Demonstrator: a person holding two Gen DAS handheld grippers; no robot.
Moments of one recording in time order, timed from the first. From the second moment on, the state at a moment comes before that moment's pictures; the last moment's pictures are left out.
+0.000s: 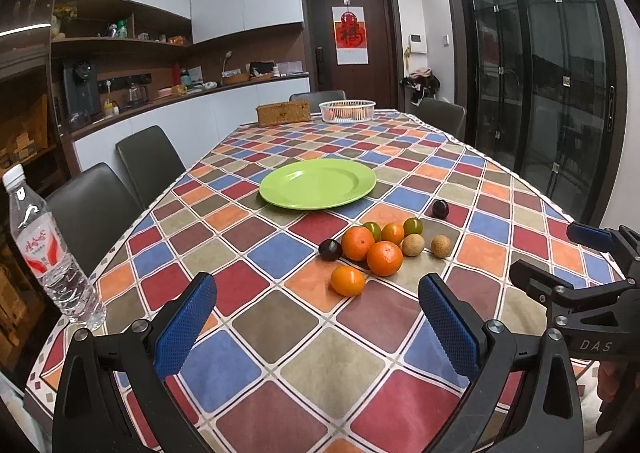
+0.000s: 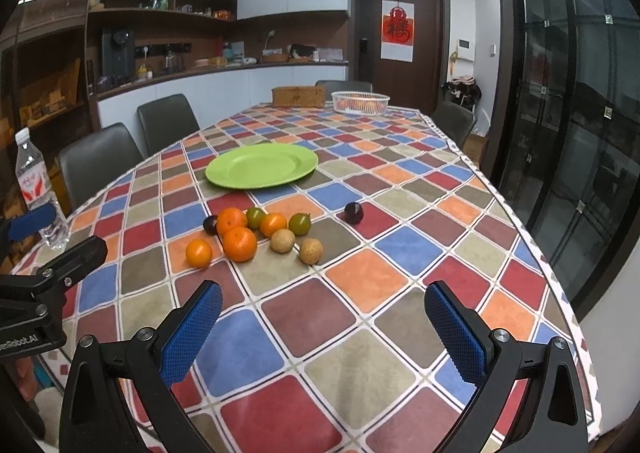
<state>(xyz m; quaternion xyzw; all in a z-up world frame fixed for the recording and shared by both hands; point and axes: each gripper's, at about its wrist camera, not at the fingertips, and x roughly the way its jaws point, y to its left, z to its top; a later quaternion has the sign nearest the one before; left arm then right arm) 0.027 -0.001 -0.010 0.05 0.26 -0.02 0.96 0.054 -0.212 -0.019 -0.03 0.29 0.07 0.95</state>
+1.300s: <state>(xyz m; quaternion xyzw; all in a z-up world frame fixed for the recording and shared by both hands) 0.154 -0.006 -0.087 0.01 0.45 -0.07 0.89 0.185 -0.189 -0.079 -0.06 0.43 0.10 0.89</state>
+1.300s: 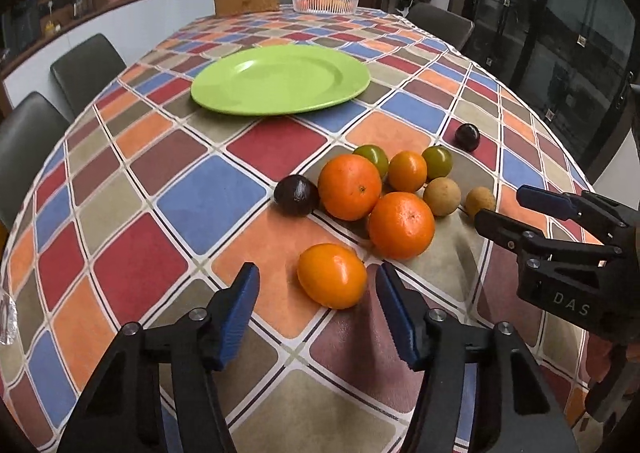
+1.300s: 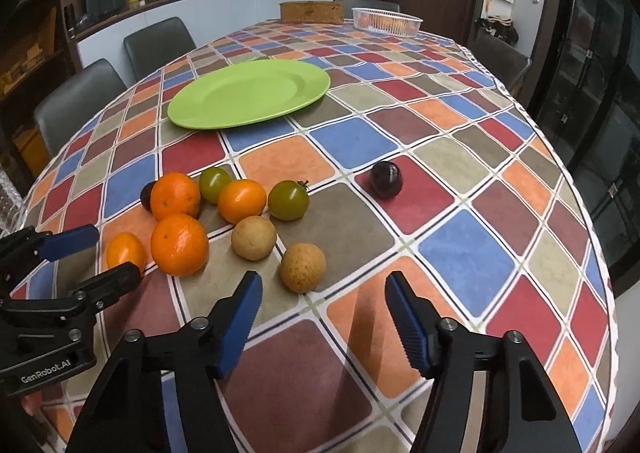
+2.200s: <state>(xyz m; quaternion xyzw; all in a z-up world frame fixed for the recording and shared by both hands) 0.155 -0.009 -0.065 0.00 0.43 -0.10 0.90 0.188 -0.183 -0.068 -0.03 0.45 0.14 0.88</state>
